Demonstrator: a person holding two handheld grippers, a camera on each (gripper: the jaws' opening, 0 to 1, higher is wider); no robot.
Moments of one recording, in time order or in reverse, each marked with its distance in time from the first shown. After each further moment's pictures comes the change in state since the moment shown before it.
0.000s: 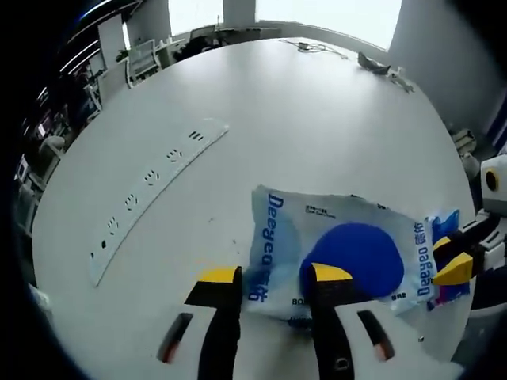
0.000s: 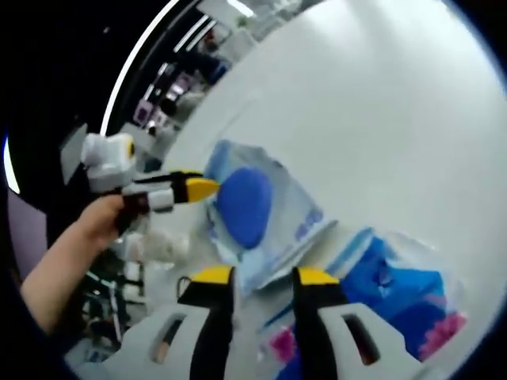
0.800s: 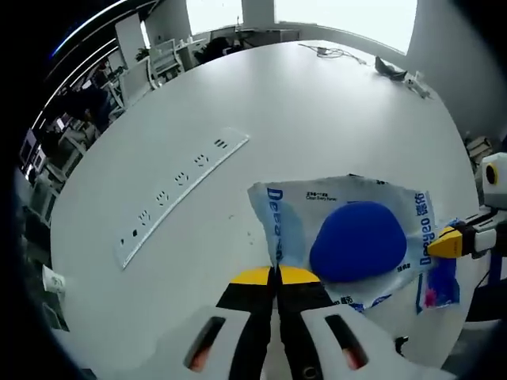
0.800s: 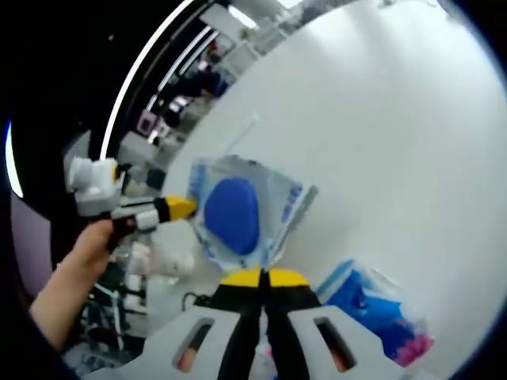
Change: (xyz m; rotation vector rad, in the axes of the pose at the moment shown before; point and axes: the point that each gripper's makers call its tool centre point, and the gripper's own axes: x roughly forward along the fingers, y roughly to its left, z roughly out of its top) left arm -0.046 -0.003 0.005 -0.036 -0.002 0.113; right arm -0.024 -0.001 0.037 -0.008 -0.094 0.010
